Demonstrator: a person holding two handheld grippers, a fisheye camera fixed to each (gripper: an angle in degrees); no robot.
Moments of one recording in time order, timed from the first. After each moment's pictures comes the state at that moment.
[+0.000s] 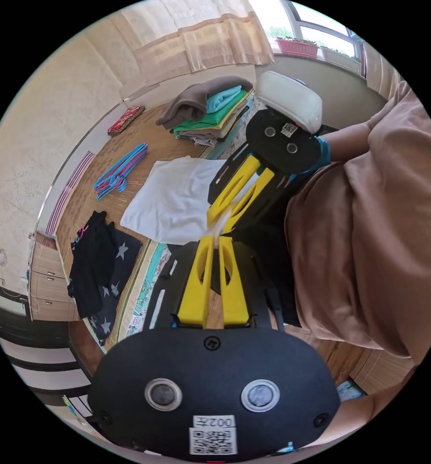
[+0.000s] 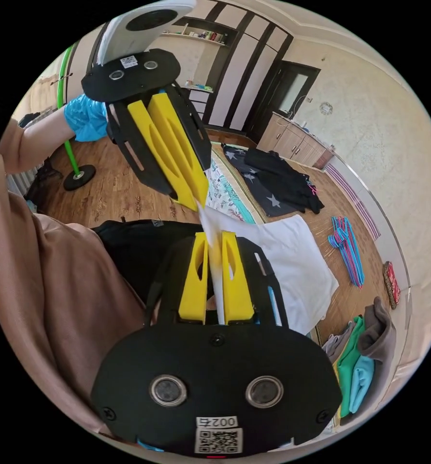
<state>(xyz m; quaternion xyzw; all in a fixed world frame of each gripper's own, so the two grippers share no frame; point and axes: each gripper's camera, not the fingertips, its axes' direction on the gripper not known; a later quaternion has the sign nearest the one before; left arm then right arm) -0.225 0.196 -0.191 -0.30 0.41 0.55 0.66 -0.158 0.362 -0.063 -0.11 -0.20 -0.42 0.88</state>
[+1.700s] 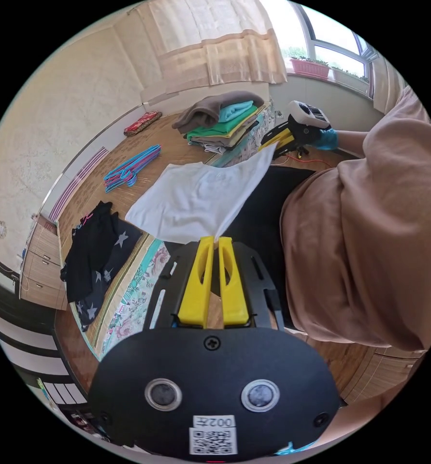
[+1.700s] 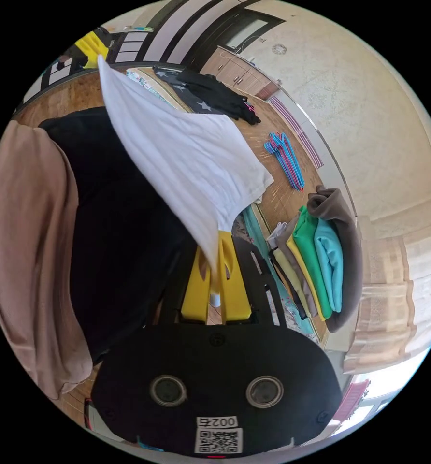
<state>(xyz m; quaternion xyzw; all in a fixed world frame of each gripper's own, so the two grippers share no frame) -0.239 0.139 -0.128 -0.29 0.42 0.50 0.71 -0.108 0.295 0.015 -0.21 0.07 -0.39 0.89</state>
